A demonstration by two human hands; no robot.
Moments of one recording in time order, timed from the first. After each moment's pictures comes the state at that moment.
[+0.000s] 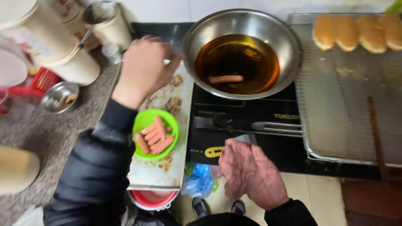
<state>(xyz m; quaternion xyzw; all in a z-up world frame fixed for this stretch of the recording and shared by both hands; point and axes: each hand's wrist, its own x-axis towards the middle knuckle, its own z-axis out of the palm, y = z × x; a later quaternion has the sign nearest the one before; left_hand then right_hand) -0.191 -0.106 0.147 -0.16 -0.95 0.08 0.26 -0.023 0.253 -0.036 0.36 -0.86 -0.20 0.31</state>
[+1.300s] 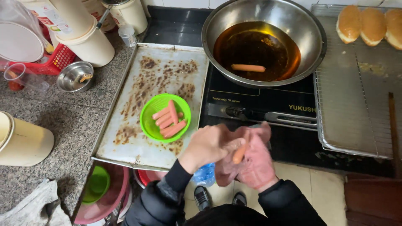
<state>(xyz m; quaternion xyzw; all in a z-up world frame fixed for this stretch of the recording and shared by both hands) -0.020 0.019 0.084 0.04 -0.93 -0.29 -0.23 -0.035 0.216 -0.057 0.17 -0.01 -0.84 0.51</state>
